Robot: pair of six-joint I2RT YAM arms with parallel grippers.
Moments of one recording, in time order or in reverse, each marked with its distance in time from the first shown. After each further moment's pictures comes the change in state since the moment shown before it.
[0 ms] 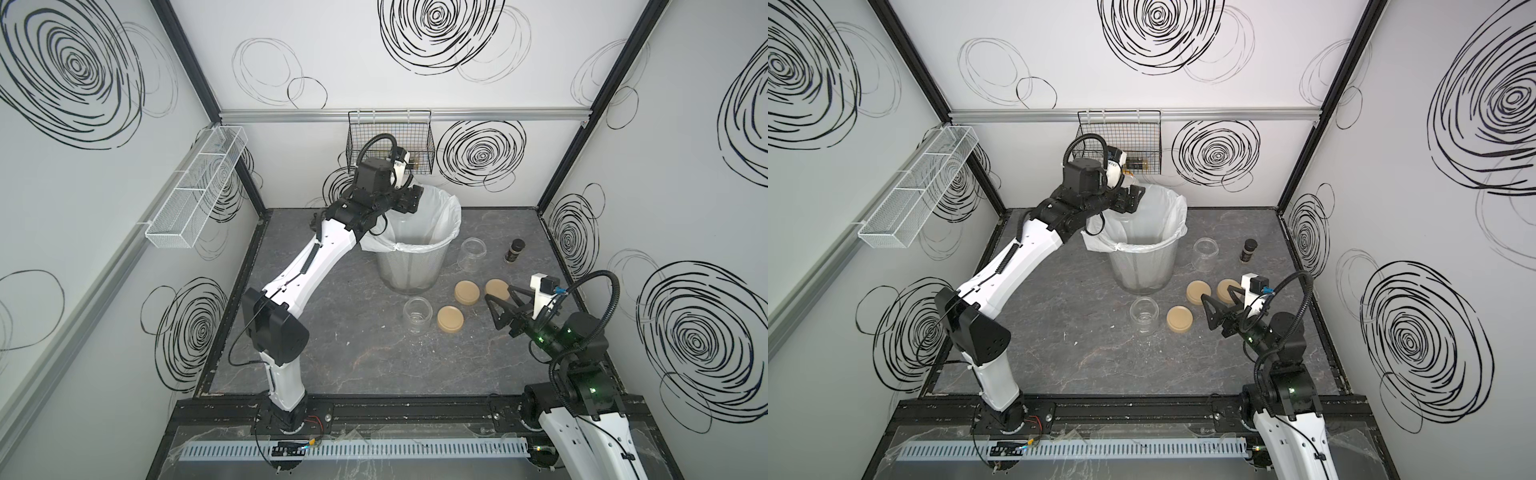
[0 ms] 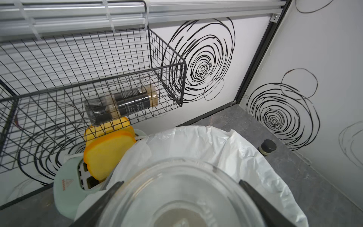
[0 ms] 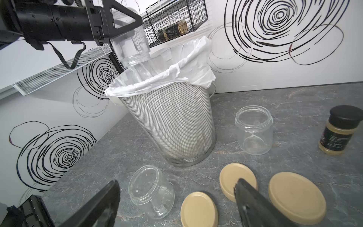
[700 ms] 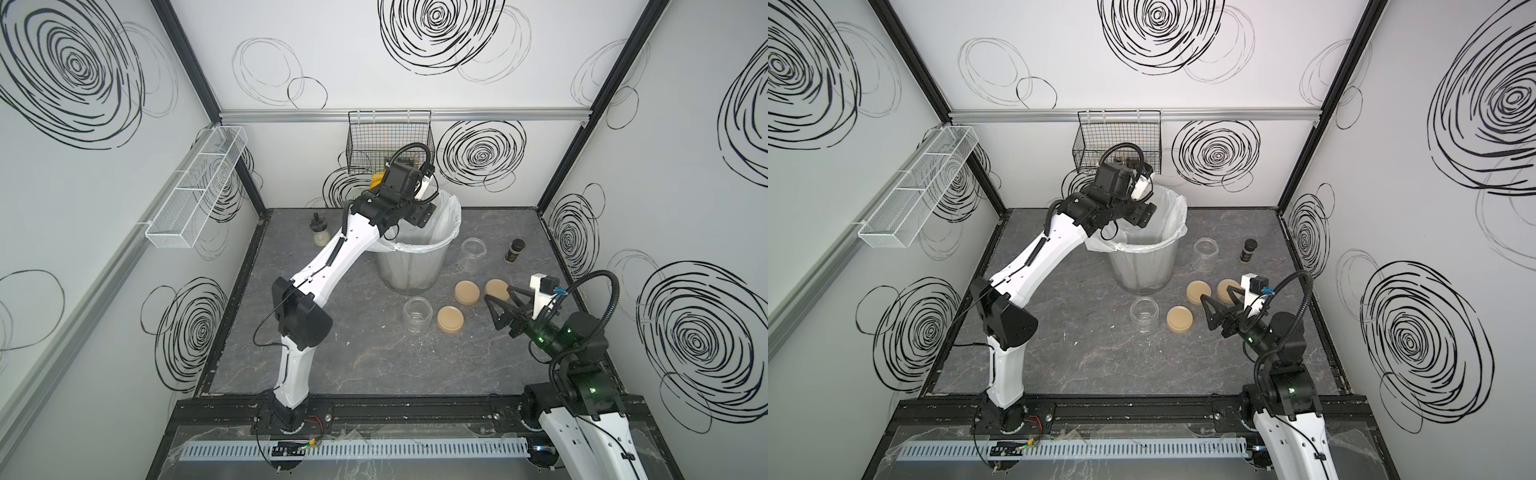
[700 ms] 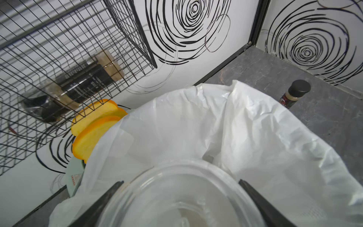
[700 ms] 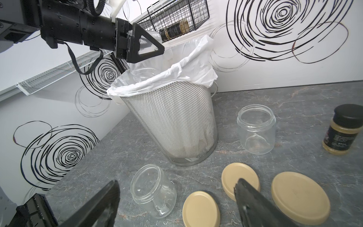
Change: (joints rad) left arm -0.068 0.169 0.207 -0.263 -0.137 0.210; right arm 0.000 0.000 0.000 0.000 -0.009 0.007
